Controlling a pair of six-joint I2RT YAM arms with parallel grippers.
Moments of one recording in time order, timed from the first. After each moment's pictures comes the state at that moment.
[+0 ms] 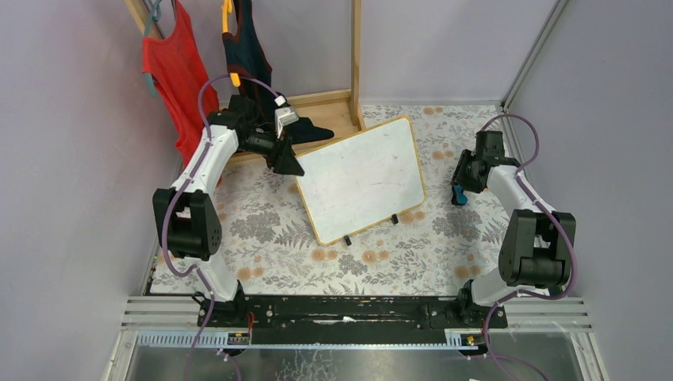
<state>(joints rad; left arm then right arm) -0.07 1.76 1.58 -1.06 1.10 0.71 -0.09 1.53 1.03 -0.48 -0.02 0.30</state>
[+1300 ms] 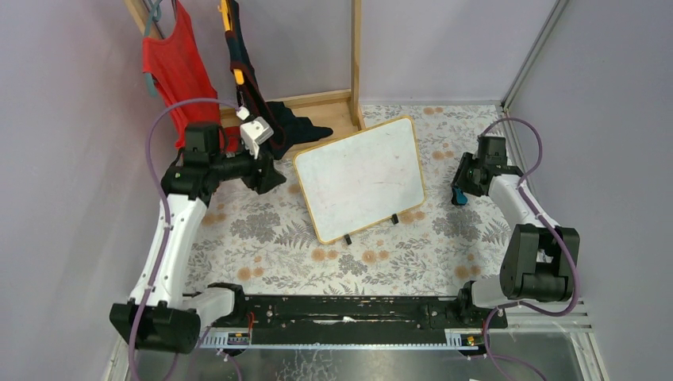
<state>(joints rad) -0.06 1.15 1.25 -0.78 0.80 0.39 -0.09 1.44 0.96 -0.45 -0.04 0.30</state>
